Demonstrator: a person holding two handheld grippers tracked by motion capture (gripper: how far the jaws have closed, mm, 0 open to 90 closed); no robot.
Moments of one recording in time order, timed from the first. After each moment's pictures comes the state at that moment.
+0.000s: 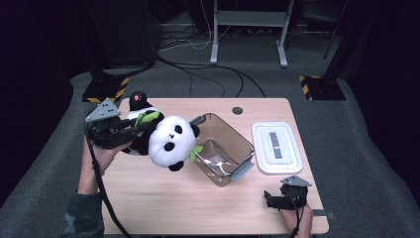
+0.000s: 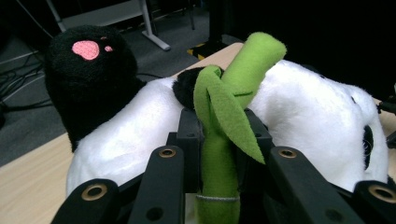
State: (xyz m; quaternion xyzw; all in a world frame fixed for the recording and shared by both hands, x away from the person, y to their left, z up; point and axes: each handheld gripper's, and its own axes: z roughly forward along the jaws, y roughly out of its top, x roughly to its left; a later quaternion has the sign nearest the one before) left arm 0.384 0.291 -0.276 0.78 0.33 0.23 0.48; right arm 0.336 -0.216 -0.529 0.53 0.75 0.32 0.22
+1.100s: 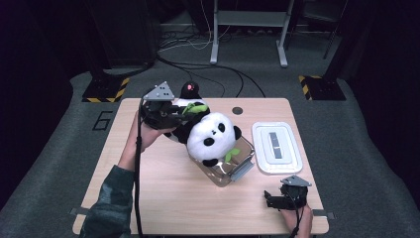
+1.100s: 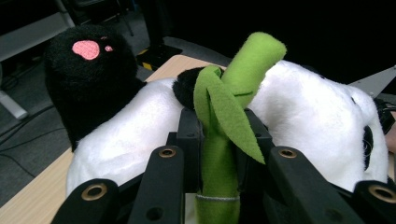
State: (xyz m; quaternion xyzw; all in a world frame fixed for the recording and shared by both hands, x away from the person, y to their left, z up) left arm 0.441 0.191 -0.268 0.83 0.21 0.17 0.48; right arm 0.336 -0.216 -0.529 0.53 0.75 0.32 0.23
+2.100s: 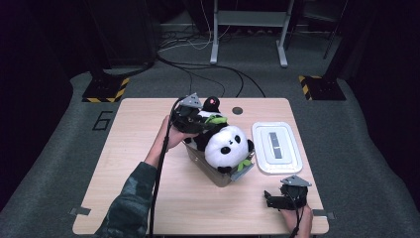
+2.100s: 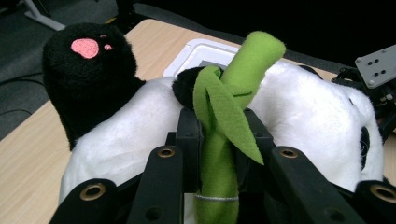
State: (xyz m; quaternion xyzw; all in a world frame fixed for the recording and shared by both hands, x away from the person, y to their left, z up) left arm 0.484 0.140 -0.331 0.87 0.20 0.10 0.45; right arm 0.336 -0.215 -0.530 0.53 0.75 0.32 0.23
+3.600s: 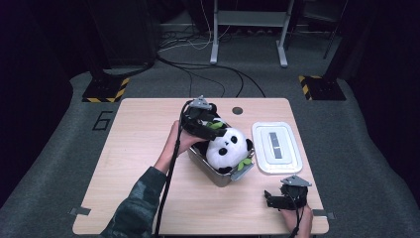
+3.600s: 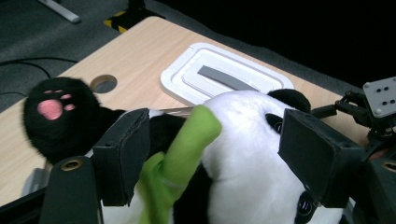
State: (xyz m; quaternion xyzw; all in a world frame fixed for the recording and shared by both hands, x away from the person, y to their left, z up) left arm 0.478 0.111 -0.340 0.85 0.26 0.09 0.45; right arm 0.336 -0.215 -0.530 0.53 0.75 0.32 0.23
